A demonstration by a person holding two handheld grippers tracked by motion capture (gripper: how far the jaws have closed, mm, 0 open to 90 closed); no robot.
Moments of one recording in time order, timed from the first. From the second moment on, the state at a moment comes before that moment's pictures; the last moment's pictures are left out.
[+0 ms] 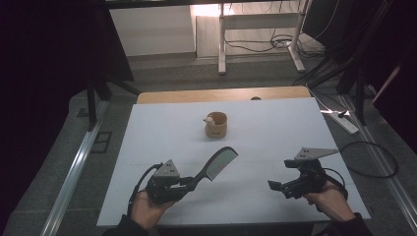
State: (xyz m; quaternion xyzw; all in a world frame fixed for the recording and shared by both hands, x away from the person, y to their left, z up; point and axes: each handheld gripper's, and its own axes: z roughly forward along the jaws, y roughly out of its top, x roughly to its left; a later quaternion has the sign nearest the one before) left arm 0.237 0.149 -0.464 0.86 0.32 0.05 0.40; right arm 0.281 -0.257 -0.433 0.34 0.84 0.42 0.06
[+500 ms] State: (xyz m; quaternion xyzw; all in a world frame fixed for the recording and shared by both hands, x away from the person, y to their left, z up) left arm 0.237 0.138 -0.465 0.87 0.30 0.05 0.40; right arm 0.297 -0.239 -0.431 0.34 0.84 0.43 0.03
